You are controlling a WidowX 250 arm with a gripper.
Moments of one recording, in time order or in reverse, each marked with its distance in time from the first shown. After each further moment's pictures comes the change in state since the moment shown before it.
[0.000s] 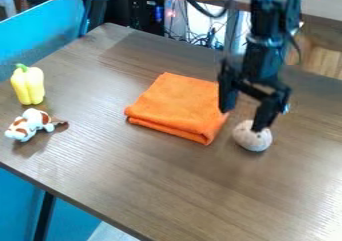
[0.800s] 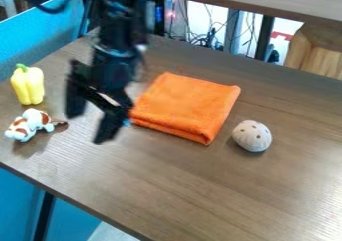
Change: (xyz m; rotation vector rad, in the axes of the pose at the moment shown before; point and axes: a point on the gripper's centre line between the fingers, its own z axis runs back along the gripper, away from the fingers) arm -0.162 0.120 -0.010 0.192 0.241 0.175
